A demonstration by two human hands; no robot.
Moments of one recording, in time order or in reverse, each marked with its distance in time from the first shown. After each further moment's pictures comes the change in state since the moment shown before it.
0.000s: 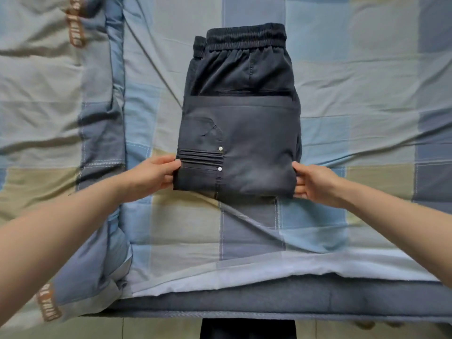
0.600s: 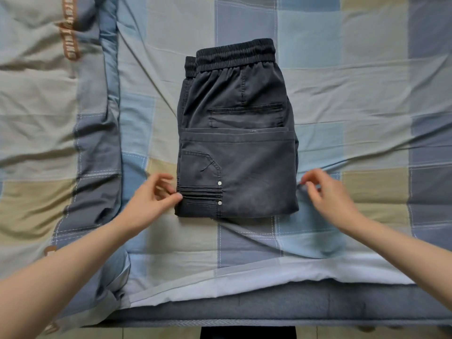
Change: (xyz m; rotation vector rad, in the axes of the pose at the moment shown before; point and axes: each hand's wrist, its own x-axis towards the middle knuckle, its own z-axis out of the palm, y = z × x) left_hand -0.032 -0.028 0.022 0.468 0.351 0.250; right_hand -0.035 0.023 -0.011 -1.006 0.541 -0.575
